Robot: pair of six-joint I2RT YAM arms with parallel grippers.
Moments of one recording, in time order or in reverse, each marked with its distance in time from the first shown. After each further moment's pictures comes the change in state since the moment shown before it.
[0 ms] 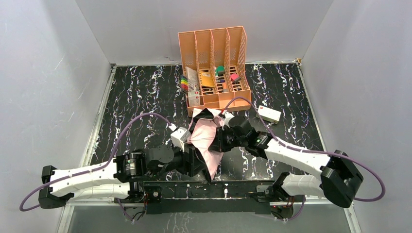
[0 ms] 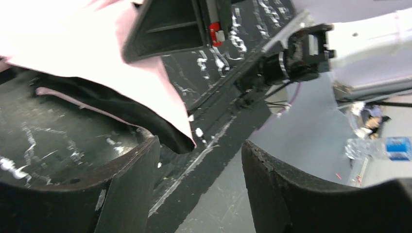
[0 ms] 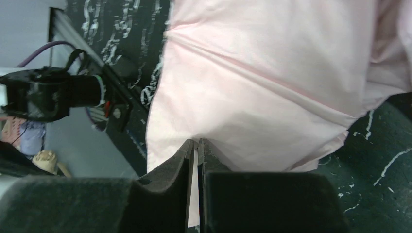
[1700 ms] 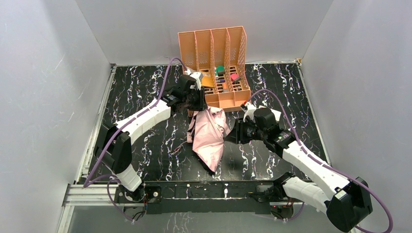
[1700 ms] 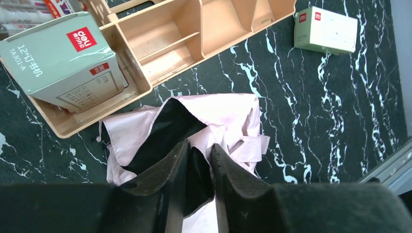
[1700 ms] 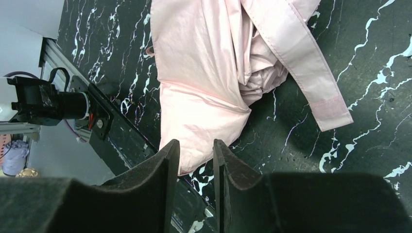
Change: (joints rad) left arm 0.724 0.909 0.630 0.030 0.318 0.322; right arm -0.296 -0.198 -0.020 -0.184 -0.106 -0.180
